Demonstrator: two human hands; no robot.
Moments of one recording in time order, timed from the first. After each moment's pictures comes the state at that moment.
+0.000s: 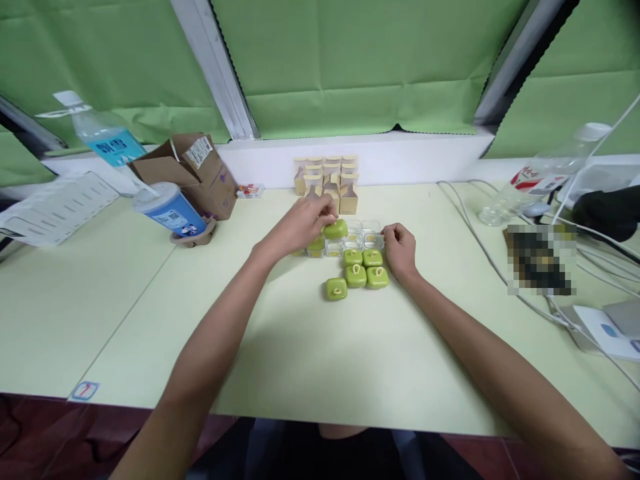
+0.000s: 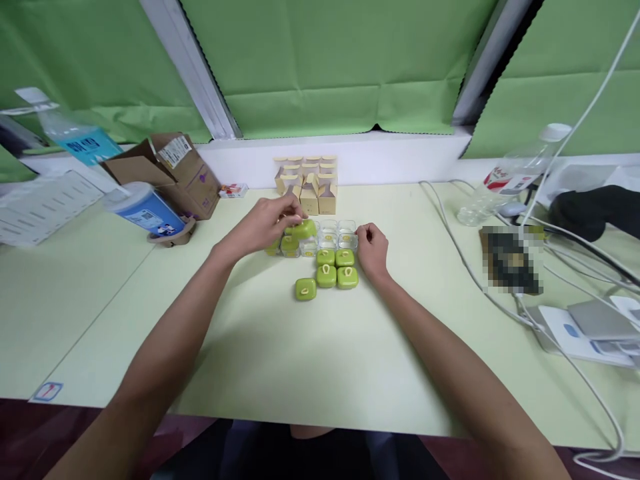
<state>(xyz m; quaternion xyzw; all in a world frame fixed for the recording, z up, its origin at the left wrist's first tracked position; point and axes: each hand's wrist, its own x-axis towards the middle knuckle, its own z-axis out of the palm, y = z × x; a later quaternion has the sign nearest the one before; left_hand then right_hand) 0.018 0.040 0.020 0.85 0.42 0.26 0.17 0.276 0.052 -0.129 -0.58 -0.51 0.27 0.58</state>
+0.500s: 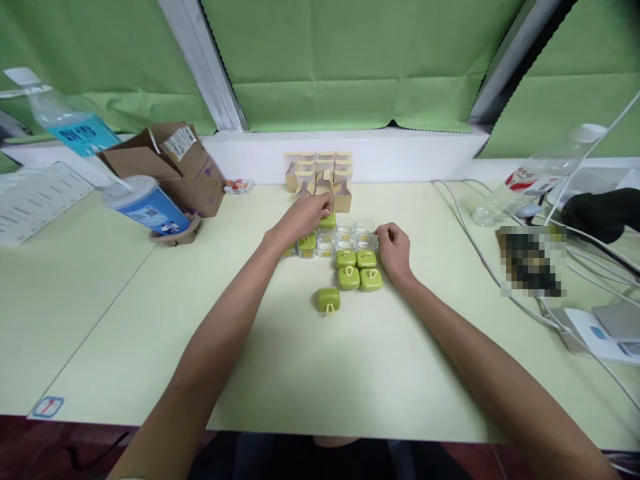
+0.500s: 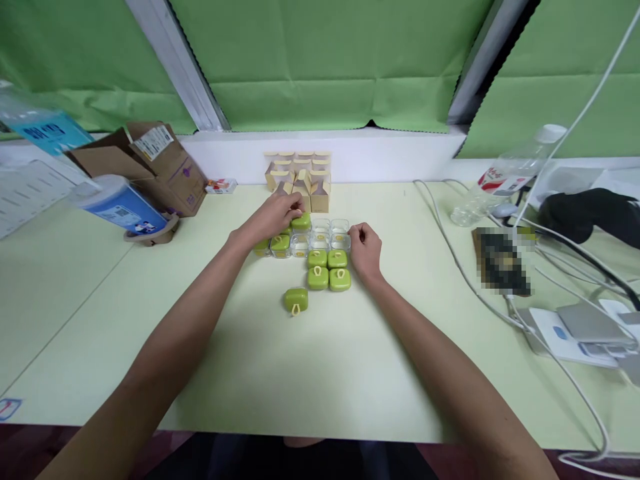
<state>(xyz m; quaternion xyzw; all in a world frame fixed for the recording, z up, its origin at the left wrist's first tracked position) 0.032 0.100 -0.020 0.86 0.45 0.20 0.12 0.275 0.049 -0.121 -0.58 -0.52 0.26 0.57</state>
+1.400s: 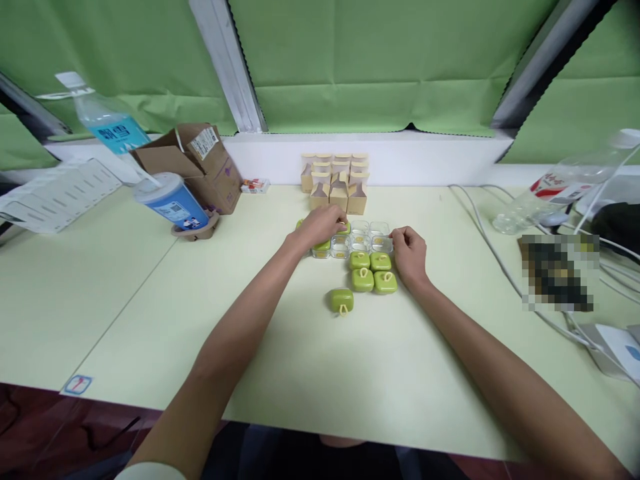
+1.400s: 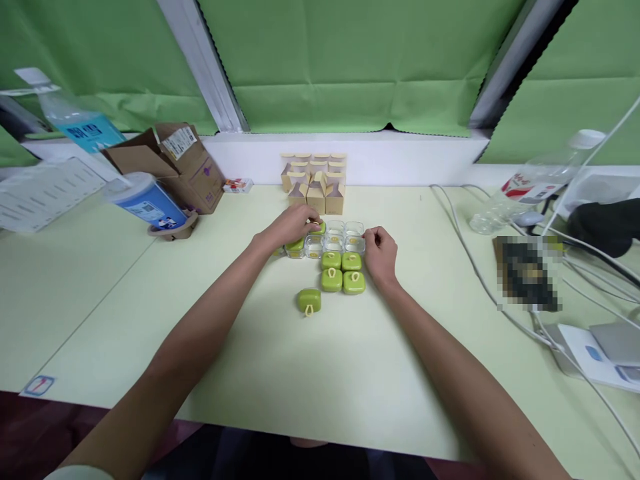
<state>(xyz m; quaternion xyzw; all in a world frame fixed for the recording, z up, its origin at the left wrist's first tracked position) 0.037 0.098 -0.034 0.86 0.47 0.14 0.14 0.276 0.049 -0.124 -0.59 -0.51 0.26 0.57</state>
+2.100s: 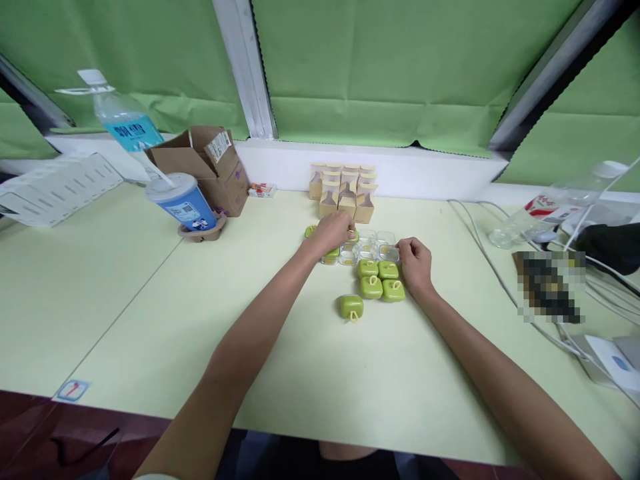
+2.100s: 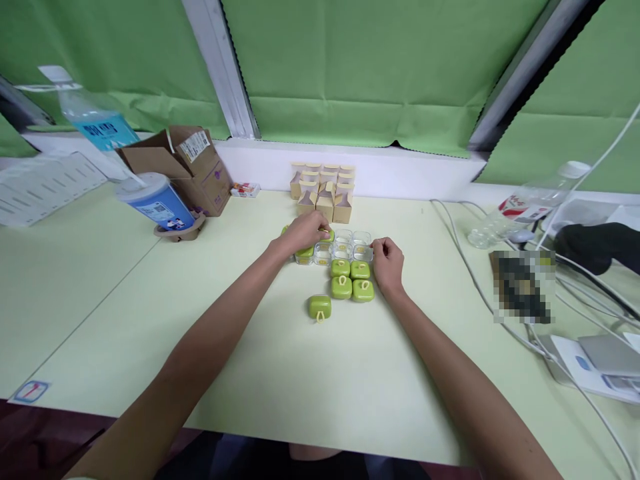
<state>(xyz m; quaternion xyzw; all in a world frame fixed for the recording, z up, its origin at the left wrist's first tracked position) 0.040 0.096 -0.034 0.83 0.52 0.15 0.16 0.278 0.051 -0.127 -0.59 -0.52 0.25 0.57</state>
